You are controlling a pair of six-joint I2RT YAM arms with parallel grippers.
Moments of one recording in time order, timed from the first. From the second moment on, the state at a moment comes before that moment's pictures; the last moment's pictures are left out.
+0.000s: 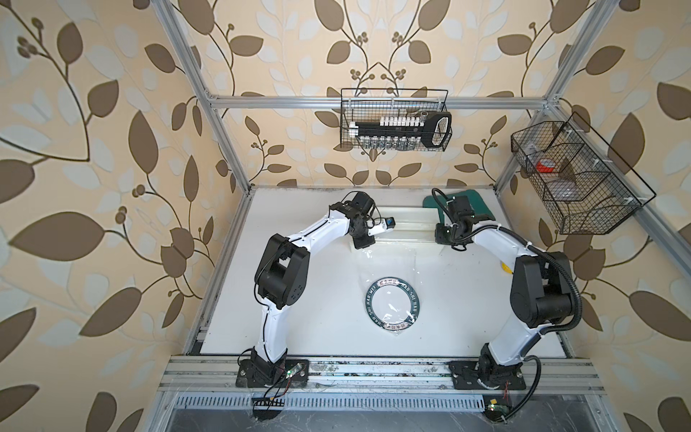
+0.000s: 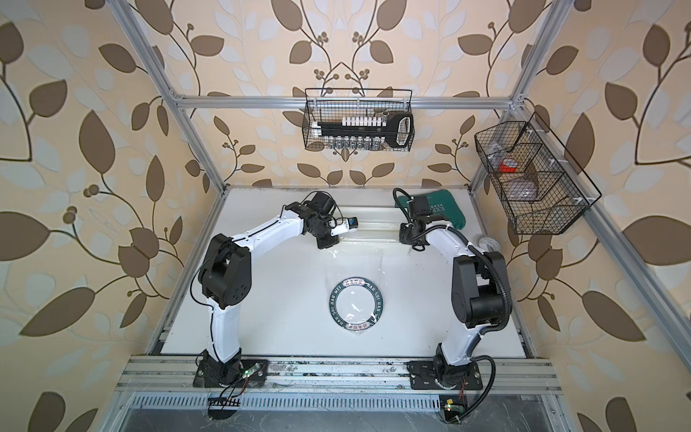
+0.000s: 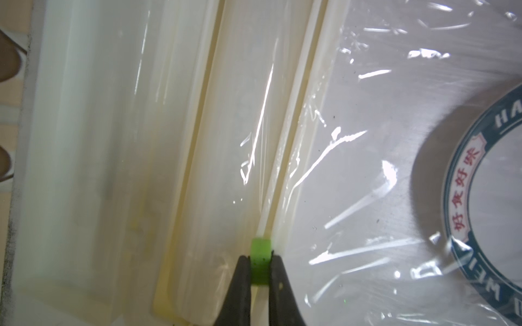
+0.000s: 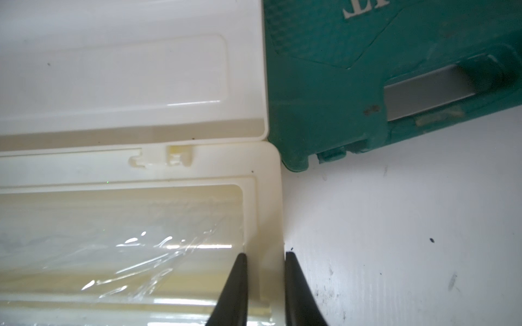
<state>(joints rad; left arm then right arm) -0.51 2.01 1.65 -0.74 0.17 0.80 0.12 1.76 1.25 -0.59 0.08 0.27</state>
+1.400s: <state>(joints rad) -0.50 1.94 1.75 -0.82 0.14 -0.03 0.11 1.75 1.26 -0.59 0.05 0.28</state>
